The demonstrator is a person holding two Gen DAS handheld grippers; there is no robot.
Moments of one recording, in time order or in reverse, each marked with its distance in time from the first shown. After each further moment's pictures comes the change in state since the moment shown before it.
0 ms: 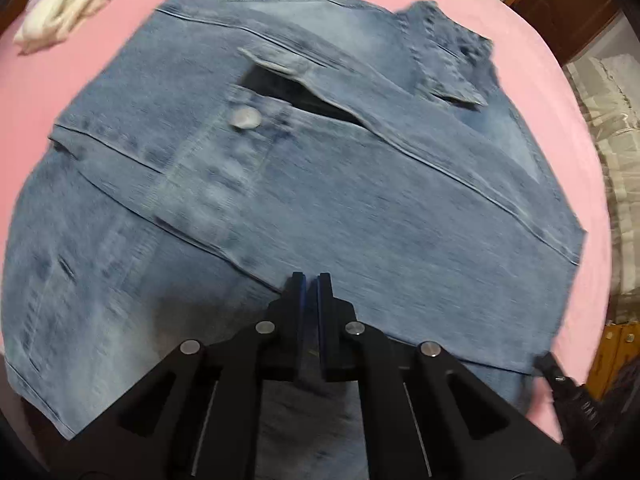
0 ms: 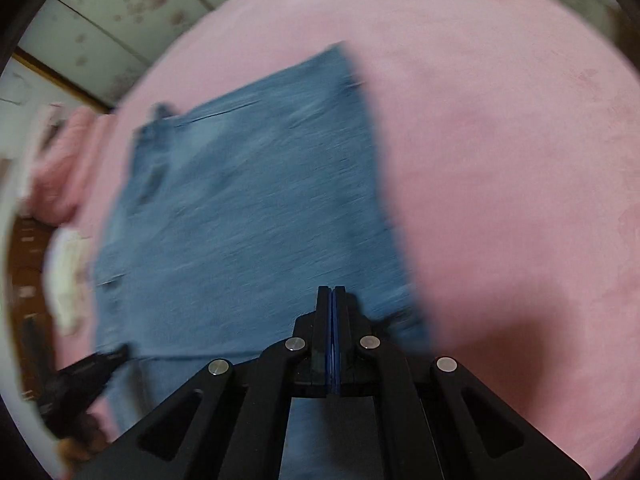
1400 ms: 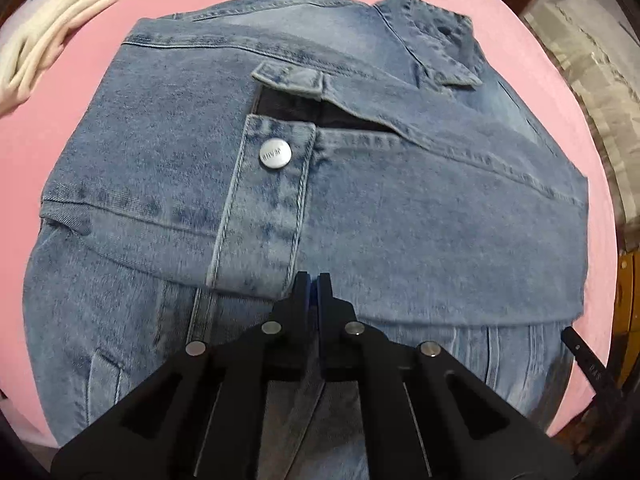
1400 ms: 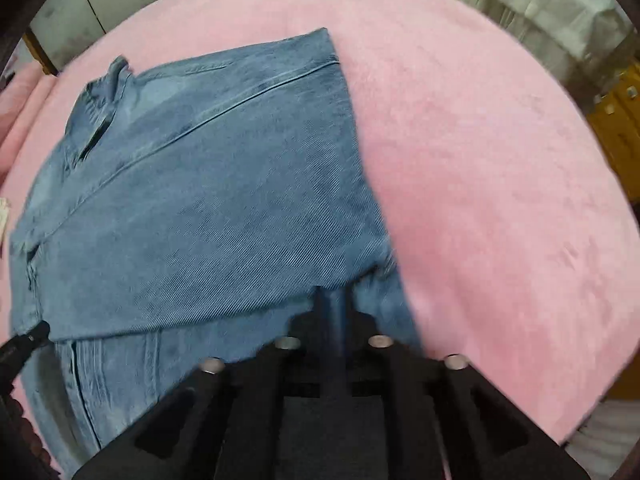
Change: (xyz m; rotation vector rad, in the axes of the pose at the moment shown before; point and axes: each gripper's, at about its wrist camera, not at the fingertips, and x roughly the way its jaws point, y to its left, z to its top) left arm 0.003 0.032 0.019 0.249 0.009 -0.010; right arm 0.009 0.054 -0.052 -0.092 -0.064 -0.524
